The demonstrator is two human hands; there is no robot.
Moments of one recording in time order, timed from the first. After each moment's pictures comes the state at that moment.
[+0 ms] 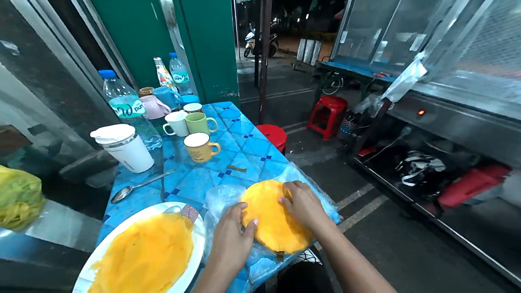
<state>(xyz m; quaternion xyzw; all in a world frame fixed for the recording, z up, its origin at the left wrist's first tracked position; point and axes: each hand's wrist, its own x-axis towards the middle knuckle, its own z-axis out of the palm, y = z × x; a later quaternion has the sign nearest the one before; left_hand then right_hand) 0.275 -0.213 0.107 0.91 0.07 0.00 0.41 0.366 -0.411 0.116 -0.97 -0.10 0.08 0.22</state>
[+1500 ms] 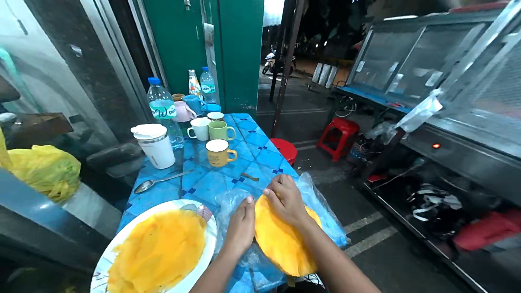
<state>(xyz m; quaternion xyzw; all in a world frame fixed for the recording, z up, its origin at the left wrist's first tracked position) 0.309 -0.203 0.086 0.81 0.11 0.04 0.58 0.410 -0.361 0.086 -0.81 -0.38 -0.25 0.37</state>
